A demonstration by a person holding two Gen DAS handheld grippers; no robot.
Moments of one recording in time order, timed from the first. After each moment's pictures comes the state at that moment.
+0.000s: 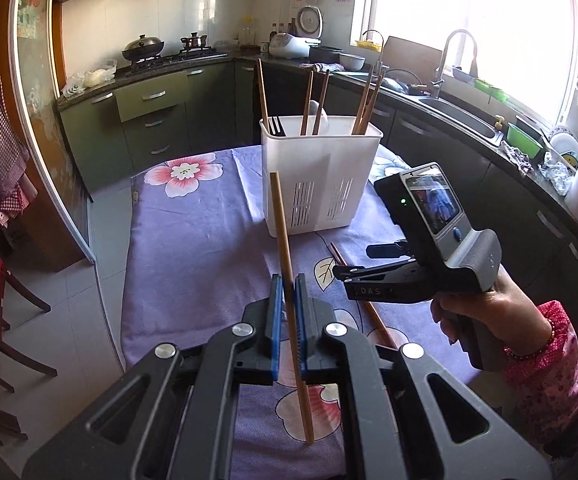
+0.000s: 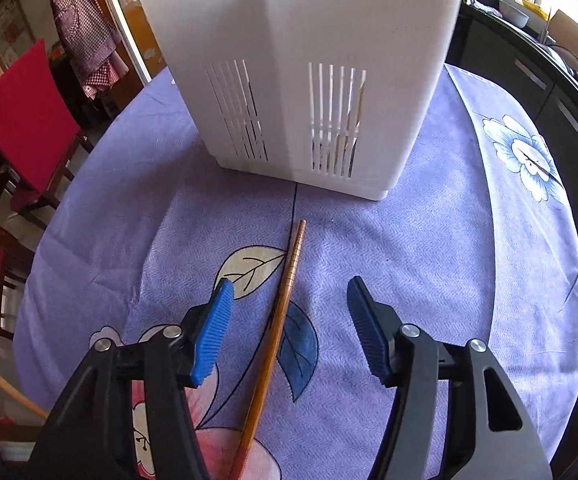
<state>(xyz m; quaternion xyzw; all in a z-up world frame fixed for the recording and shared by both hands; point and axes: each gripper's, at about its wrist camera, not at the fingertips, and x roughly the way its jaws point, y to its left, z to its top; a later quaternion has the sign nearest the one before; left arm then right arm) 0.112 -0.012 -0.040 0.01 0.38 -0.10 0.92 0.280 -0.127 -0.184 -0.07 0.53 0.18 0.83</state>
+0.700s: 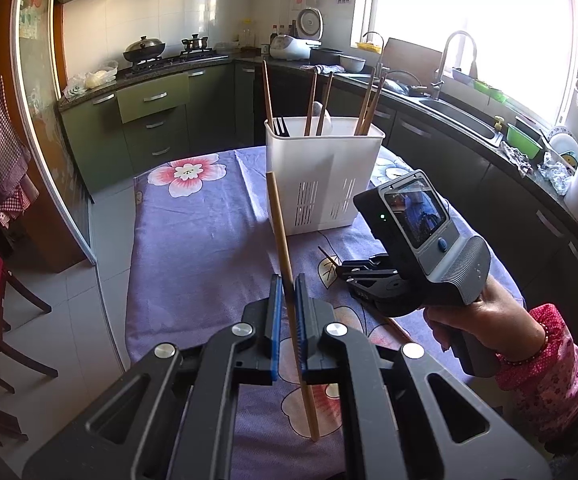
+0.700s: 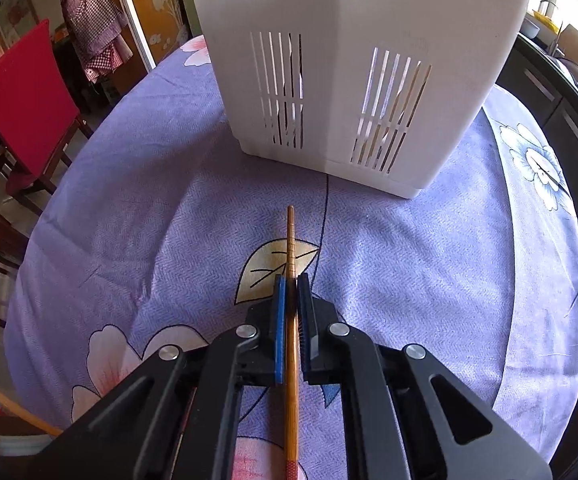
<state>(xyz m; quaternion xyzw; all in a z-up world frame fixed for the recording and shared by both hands) 0.108 -0.007 -0.040 0.01 0.38 -0.10 0.92 0.277 -0.102 -0.190 -0.08 0.53 0.18 0.83</state>
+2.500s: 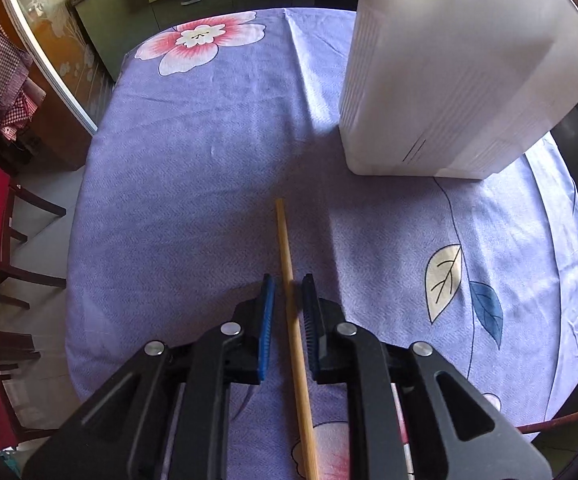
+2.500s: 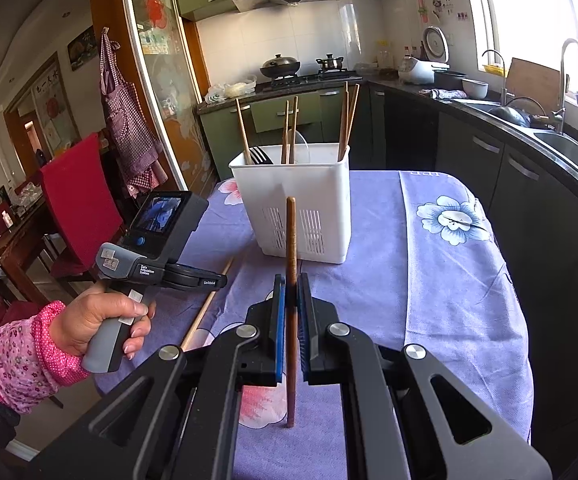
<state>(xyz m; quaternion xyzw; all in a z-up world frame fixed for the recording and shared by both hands) 0.263 -0.012 -0.168 0.00 0.58 0.01 0.82 0.146 -0.221 -0.046 0.02 0.34 0.22 0.92</state>
